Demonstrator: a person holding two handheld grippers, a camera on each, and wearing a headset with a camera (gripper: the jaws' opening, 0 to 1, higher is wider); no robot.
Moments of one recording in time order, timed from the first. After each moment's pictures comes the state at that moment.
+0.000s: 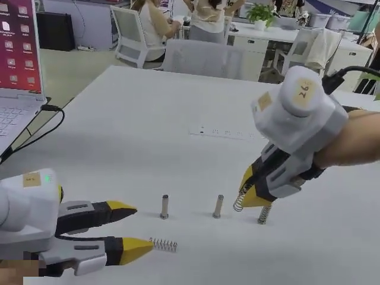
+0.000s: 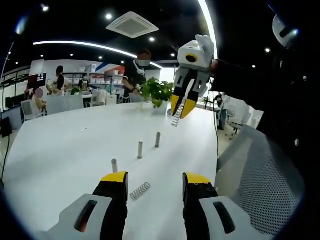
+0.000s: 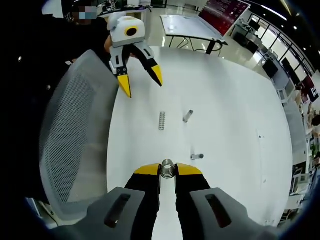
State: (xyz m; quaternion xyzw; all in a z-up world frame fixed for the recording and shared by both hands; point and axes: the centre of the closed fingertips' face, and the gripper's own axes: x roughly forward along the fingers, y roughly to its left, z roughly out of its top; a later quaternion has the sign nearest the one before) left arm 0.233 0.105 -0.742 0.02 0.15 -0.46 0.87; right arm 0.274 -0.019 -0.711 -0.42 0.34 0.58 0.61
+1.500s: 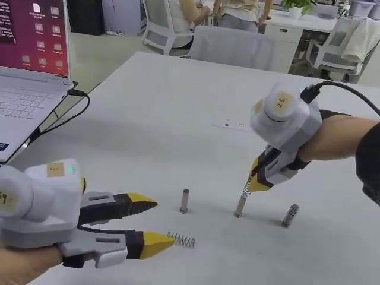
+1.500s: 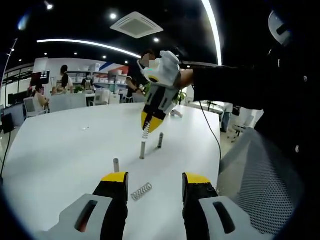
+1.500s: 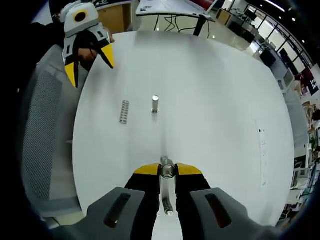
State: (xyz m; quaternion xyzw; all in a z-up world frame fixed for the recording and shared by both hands) left arm 0.240 0.105 -0.745 0.01 0.15 -0.45 0.88; right arm 0.355 -0.005 -0.770 -0.44 0.37 0.55 0.61
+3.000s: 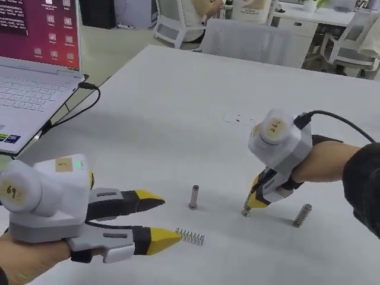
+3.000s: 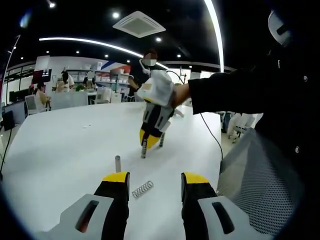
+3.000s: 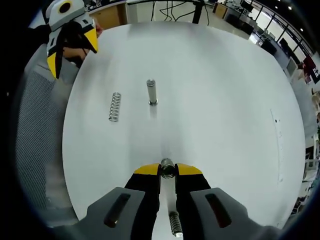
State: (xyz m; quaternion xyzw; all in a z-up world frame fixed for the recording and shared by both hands) left arm 0.241 0.112 -0.750 0.01 0.16 -0.45 0.88; right arm 0.358 0.002 -0.828 -0.41 0.40 0.55 0.61
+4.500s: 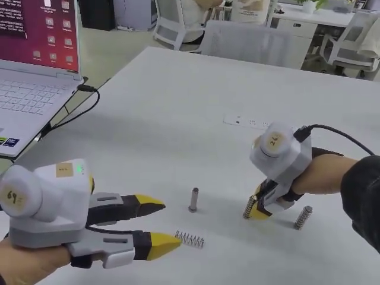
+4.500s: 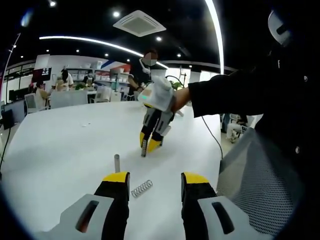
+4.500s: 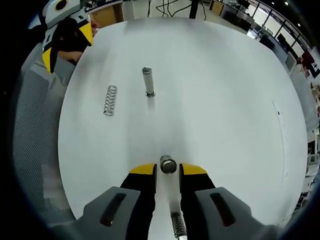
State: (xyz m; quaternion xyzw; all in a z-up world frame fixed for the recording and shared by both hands) left arm 0.241 0.110 -0.751 0.00 0.16 -0.45 0.88; right arm 0.359 -0.006 -0.842 -0.41 0.41 0.54 0.61
